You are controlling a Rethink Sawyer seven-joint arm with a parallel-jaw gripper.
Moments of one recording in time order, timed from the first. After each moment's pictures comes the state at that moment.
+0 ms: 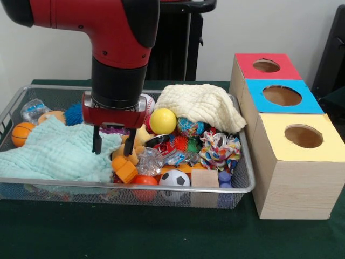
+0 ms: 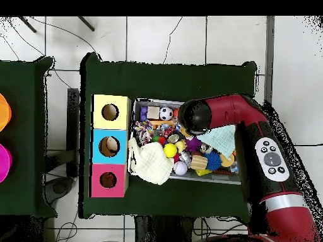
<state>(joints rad) -0.60 -0.51 0.49 1.34 -0.76 0.88 1.82</state>
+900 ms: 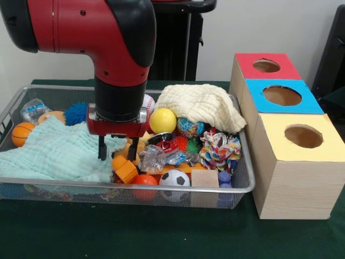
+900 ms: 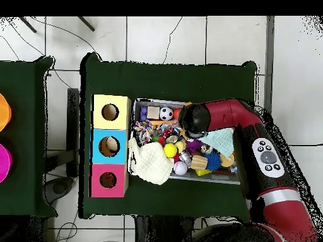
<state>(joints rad) -0.61 -0.45 0.48 1.34 -0.76 0.88 1.82</state>
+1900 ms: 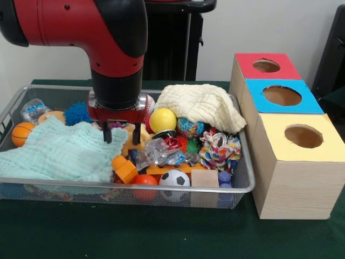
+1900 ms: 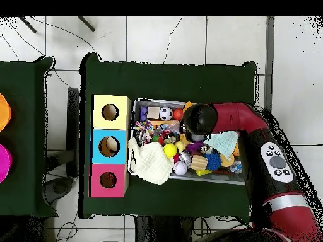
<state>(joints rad) -0.64 -0.47 0.48 1.38 -0.64 0.97 1.82</state>
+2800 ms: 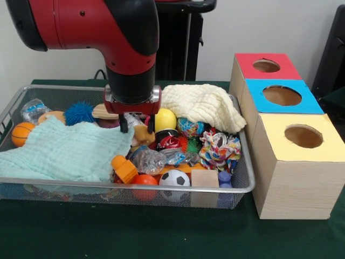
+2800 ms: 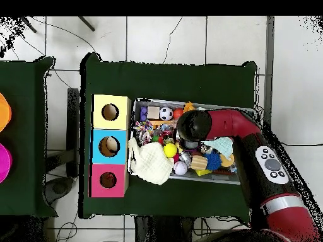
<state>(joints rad) -0.64 -0.47 0.48 1.46 -0.60 0.98 1.82</state>
